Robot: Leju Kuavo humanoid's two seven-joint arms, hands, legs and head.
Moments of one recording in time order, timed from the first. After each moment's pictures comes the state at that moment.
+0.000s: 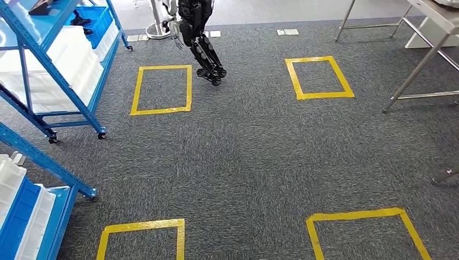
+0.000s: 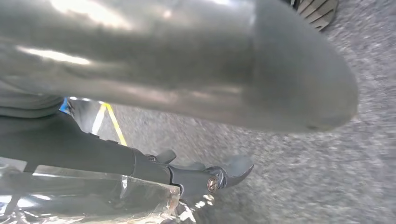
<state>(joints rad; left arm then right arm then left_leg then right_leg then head) -0.10 -0.11 1.05 -0.20 -0.86 0.01 -0.24 -0.04 0.13 -0.52 -0.19 0.05 -0.50 0.07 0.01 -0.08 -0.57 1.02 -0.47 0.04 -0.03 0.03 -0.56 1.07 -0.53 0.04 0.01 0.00</state>
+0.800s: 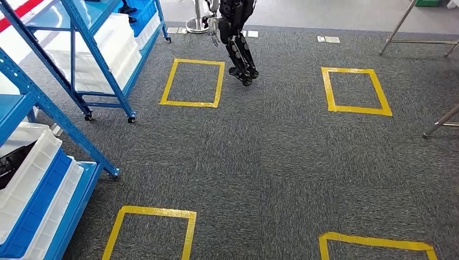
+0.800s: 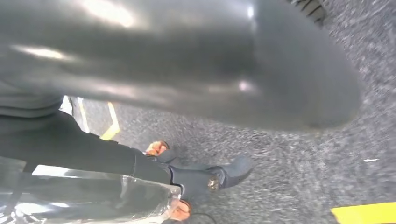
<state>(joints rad) -0.10 -0.12 1.05 -0.20 -0.85 0.02 -0.23 -0.05 0.13 -0.52 -0.19 0.07 -0.49 0.07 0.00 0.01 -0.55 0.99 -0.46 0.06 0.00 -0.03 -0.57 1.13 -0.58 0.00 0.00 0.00</state>
